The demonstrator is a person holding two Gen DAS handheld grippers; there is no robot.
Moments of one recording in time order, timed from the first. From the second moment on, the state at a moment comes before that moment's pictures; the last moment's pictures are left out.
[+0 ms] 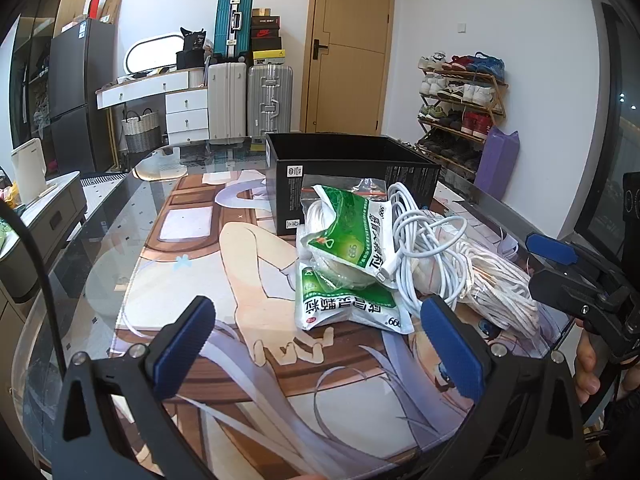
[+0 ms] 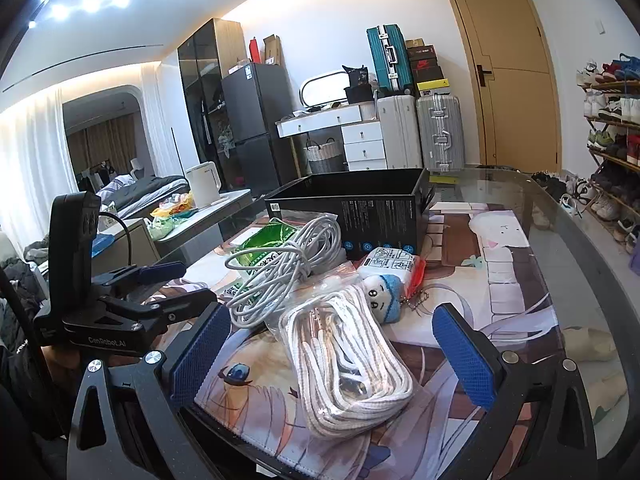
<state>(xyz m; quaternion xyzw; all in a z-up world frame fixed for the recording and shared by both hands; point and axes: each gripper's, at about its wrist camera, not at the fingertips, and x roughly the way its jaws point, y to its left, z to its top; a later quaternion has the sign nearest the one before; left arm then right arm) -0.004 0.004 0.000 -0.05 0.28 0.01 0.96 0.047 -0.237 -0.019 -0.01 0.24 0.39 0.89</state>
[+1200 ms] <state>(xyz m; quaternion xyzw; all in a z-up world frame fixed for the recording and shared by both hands) -0.001 0.006 0.001 -0.05 0.28 0.01 0.96 0.053 -0.235 -0.027 -0.02 0.26 0.38 0.89</state>
